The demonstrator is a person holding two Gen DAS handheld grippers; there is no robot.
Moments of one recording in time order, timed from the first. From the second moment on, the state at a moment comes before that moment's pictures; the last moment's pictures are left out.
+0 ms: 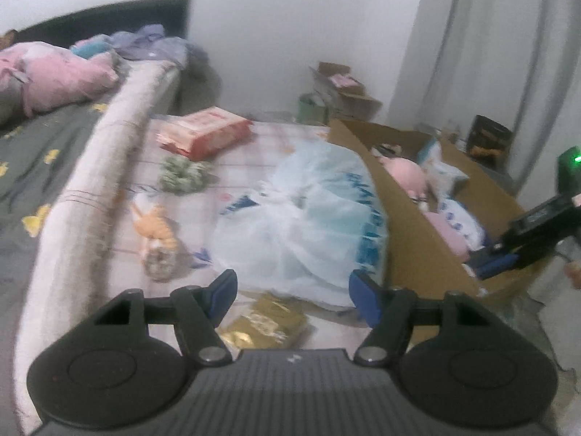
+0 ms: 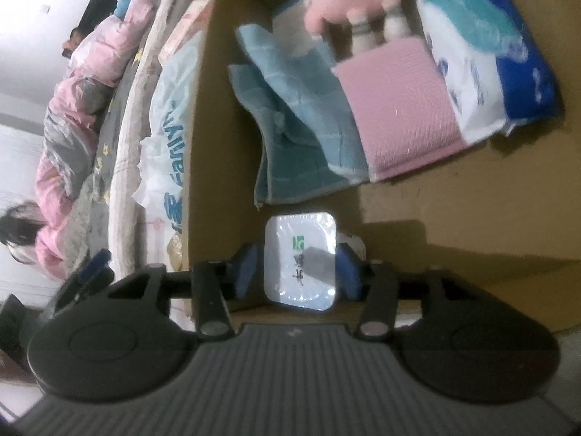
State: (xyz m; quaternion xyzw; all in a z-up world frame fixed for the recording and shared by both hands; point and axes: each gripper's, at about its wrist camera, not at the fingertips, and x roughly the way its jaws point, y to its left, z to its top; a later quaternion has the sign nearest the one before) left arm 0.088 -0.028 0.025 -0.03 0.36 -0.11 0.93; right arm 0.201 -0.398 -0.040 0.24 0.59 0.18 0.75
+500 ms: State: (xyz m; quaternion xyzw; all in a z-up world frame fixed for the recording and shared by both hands) left arm 0.116 0.020 0.003 -0.02 0.33 -0.02 0.94; right arm 0.232 -0.324 0.048 0.17 0.49 0.25 0.82
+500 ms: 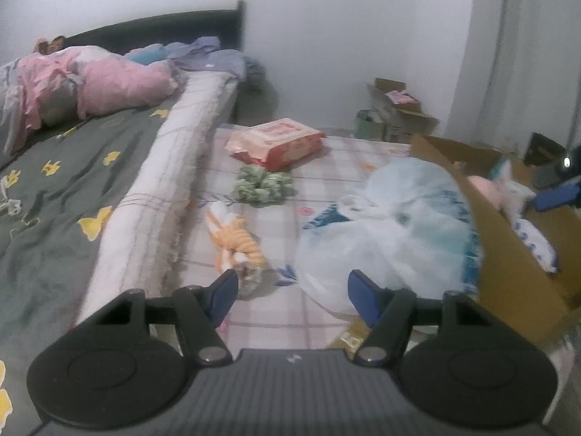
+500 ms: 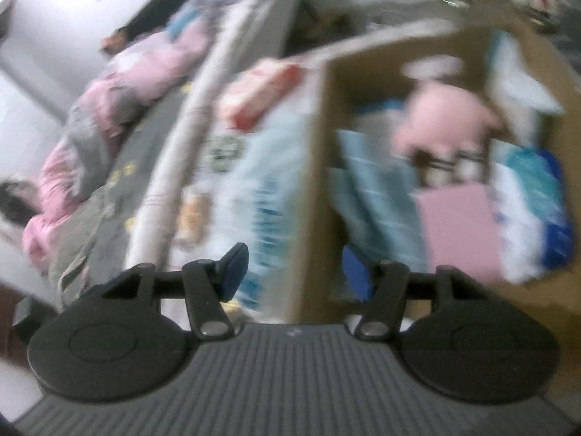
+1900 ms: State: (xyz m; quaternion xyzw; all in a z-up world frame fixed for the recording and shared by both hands) left arm 0.208 0.050 -0.059 -0.06 0.42 0.03 0.91; right arm 0.377 -0.017 -0.095 0.13 0.65 0.30 0.69
